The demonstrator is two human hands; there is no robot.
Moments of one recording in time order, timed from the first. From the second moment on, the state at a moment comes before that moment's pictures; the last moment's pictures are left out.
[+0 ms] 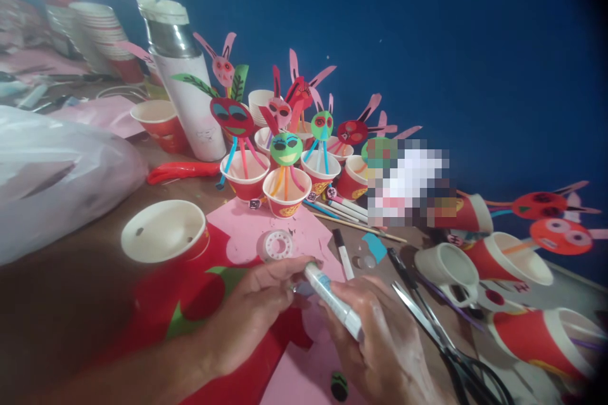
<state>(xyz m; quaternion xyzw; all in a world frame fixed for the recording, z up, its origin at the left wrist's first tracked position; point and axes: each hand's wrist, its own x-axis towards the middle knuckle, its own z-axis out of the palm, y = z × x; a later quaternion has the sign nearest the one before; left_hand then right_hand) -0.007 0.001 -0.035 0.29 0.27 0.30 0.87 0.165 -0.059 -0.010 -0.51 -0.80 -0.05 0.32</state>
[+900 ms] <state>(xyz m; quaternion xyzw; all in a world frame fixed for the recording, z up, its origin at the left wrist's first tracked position) -0.006 0.005 -0.036 0.25 0.18 0.30 0.90 0.165 -0.058 -0.010 -0.52 -0.78 -0.04 0.34</state>
